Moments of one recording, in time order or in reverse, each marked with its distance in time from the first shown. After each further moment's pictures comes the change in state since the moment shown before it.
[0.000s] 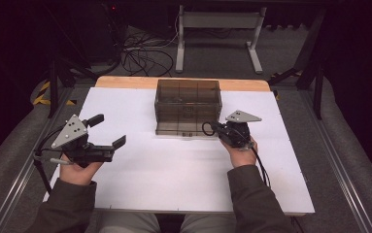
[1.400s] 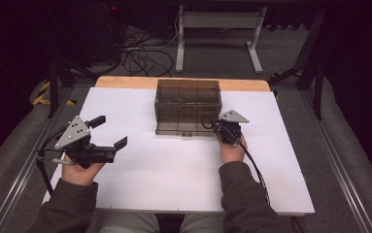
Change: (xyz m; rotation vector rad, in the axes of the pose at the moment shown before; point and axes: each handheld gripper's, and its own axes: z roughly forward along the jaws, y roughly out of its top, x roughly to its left) left arm -0.001 -0.005 0.004 0.013 0.000 -0.002; right arm -0.013 -0.023 0.053 -0.041 -0.193 0.016
